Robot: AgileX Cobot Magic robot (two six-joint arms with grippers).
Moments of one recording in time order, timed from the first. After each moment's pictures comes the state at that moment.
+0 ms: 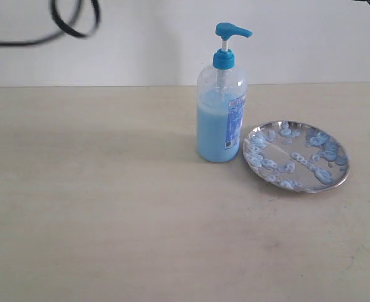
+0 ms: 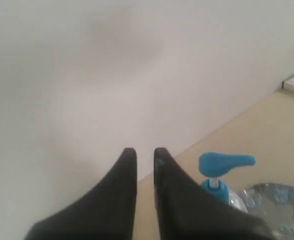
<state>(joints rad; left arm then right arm) -0.58 1.47 -1.26 0.30 0.06 -0.16 -0.31 1.57 -1.13 -1.34 -0.69 1.22</state>
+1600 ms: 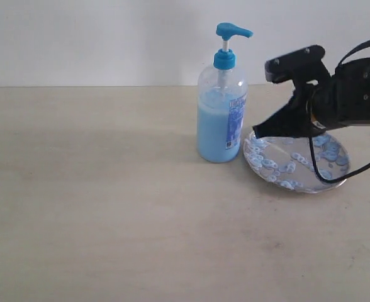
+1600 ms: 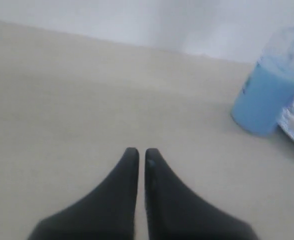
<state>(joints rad) -0.30 0.36 -0.08 0.55 0.14 -0.80 0.20 1.78 -0.97 -1.27 0.22 1.20</state>
